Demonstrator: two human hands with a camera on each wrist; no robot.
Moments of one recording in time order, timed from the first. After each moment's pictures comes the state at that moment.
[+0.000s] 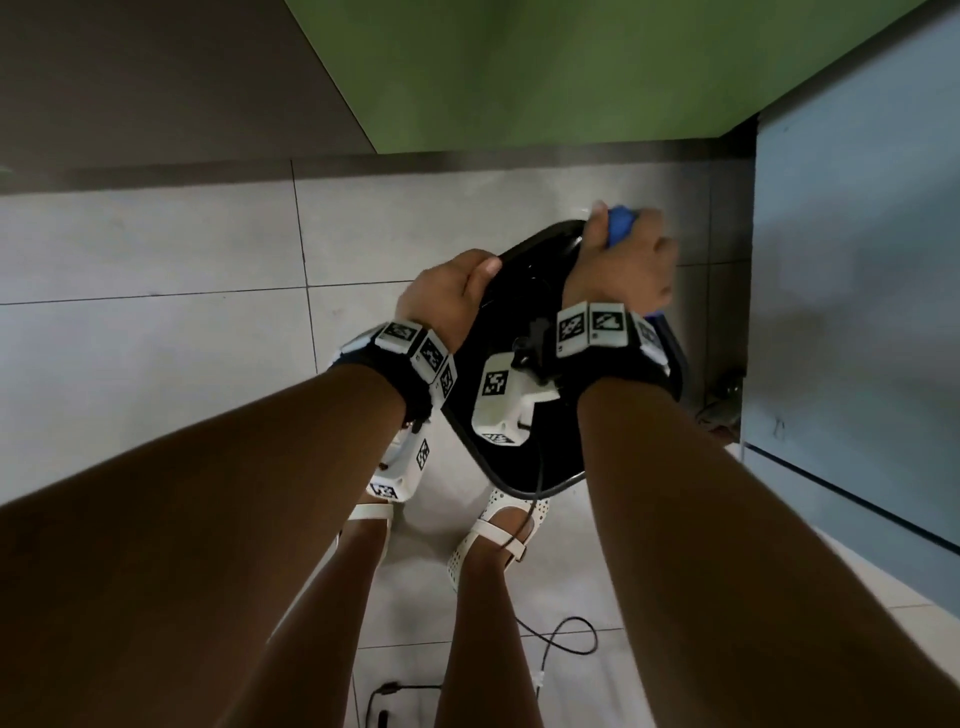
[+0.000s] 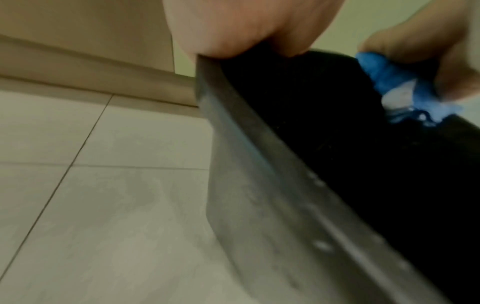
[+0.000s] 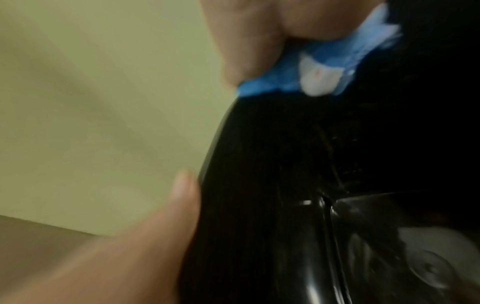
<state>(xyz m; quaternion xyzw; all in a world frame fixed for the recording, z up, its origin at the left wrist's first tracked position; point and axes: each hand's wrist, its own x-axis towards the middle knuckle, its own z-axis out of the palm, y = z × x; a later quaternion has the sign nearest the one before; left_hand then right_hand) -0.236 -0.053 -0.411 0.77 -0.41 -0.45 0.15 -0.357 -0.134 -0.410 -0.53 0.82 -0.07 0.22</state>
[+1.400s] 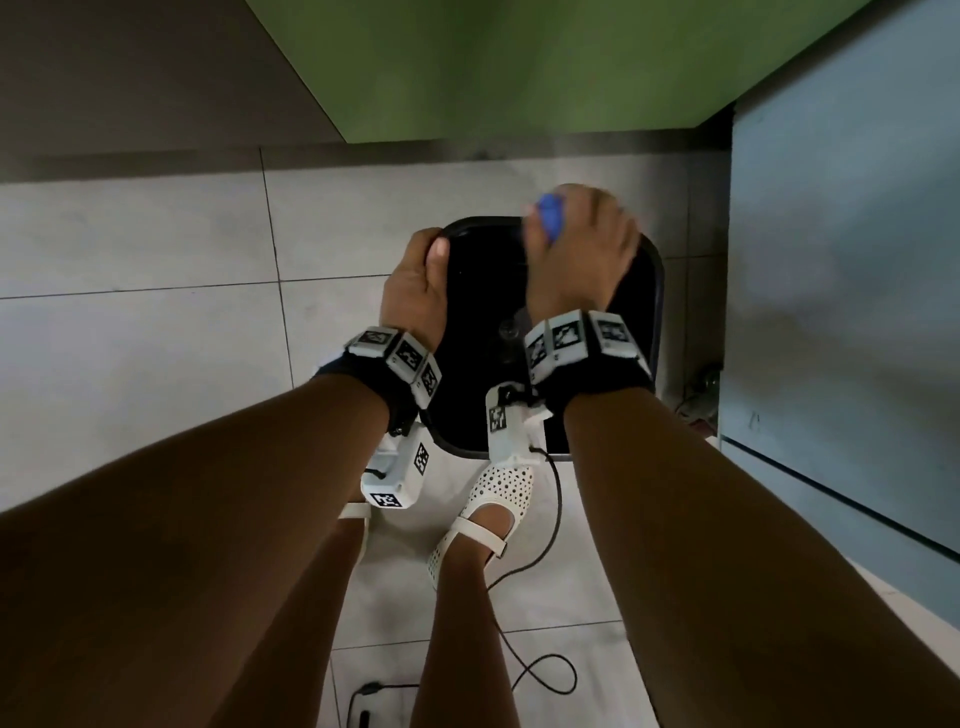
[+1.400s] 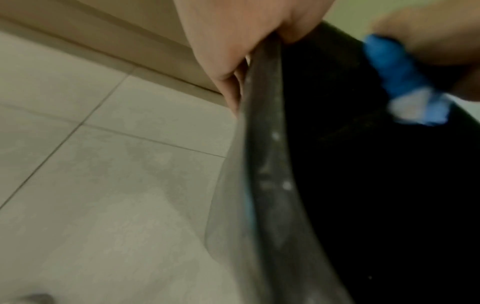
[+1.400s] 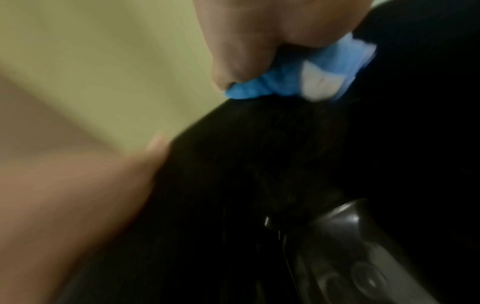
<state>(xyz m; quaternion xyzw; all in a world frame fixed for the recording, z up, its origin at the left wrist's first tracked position) -0.254 -0.049 -0.431 0.79 -0.29 -0.40 0.36 -0.362 -0.127 -0.421 -0.71 0.66 -0.15 0.18</state>
